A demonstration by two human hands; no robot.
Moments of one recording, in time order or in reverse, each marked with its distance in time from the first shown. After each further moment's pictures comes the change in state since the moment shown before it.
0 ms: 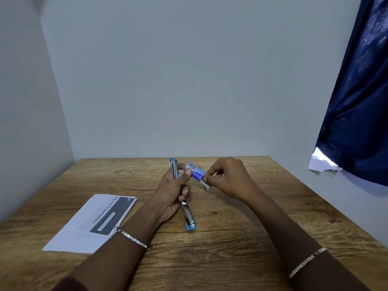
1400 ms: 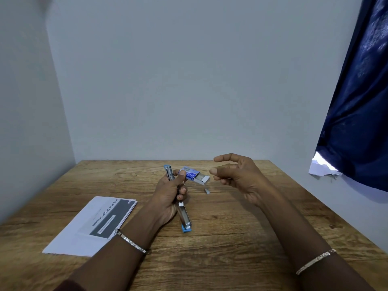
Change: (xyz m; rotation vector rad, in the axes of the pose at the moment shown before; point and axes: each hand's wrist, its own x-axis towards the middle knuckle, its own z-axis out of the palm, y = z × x) left_hand 0.005 0.002 -0.002 -0.135 0.136 -0.054; right_hand 0.004 0.017 -0.017 0.988 -0.031 0.338
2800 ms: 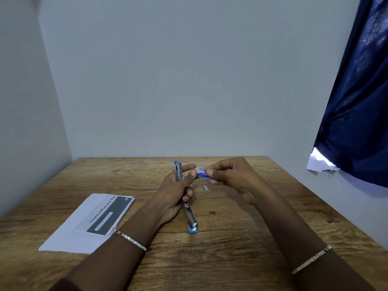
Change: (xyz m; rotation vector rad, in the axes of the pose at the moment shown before) left_hand -0.008 -0.007 0.007 0.204 -0.154 -0.013; right_hand -0.003 0.007 0.010 -0.196 0.022 0.025
